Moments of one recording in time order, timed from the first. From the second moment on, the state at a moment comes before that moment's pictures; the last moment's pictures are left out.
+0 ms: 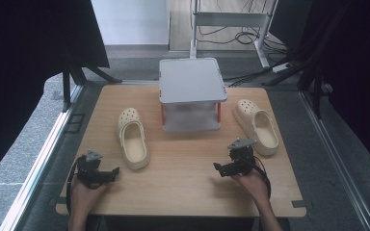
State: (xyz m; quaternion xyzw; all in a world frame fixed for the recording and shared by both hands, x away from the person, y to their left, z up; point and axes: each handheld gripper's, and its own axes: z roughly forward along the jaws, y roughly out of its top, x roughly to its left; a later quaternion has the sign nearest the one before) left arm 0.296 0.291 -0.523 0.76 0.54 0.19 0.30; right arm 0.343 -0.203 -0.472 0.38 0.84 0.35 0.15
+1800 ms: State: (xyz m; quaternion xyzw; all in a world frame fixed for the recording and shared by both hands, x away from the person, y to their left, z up) left arm 0.288 0.296 -0.523 0.78 0.52 0.18 0.30; right arm 0.460 0.076 -0.459 0.32 0.88 0.35 0.03
